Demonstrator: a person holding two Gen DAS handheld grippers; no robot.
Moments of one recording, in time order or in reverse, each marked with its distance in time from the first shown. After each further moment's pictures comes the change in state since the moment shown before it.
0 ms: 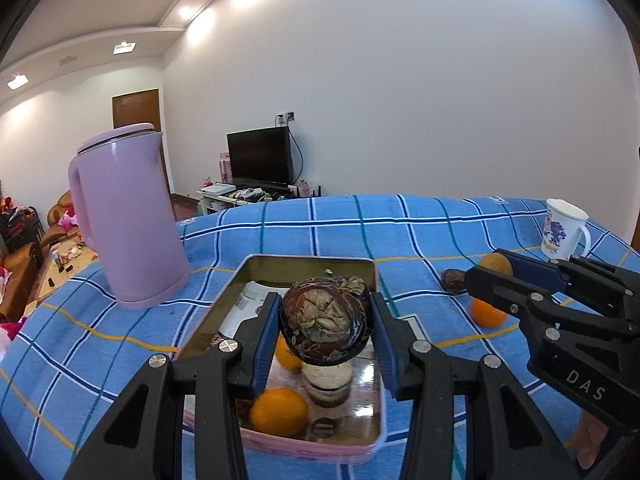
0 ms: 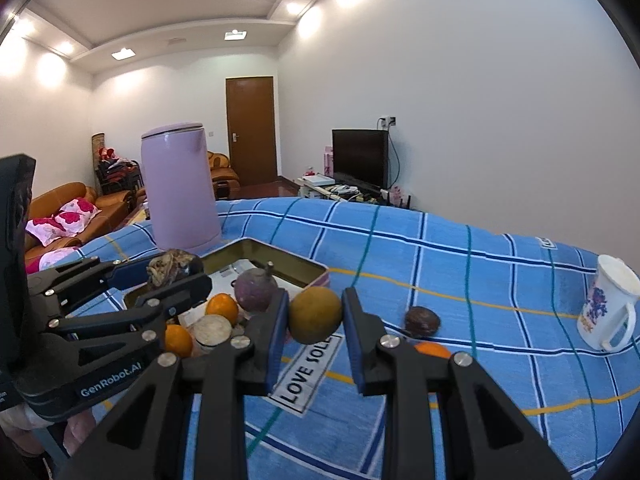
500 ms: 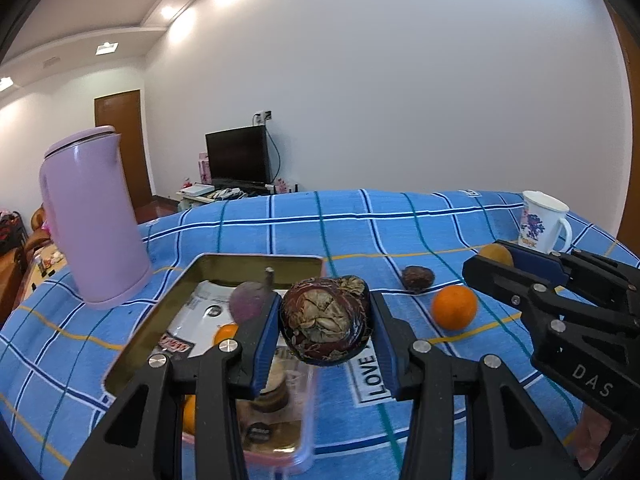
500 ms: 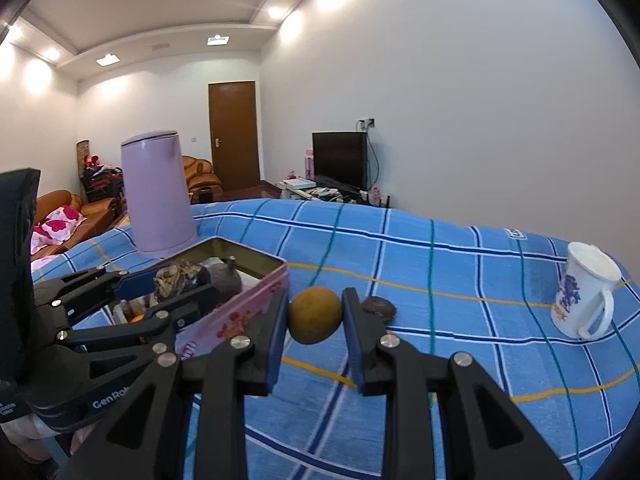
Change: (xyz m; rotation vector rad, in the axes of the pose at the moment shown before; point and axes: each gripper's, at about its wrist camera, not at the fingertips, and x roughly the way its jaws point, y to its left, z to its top) left arm 0.010 -0.040 -0.003 0.016 0.006 -0.073; right arm -0.020 -0.029 -0.010 0.026 -0.016 -0.059
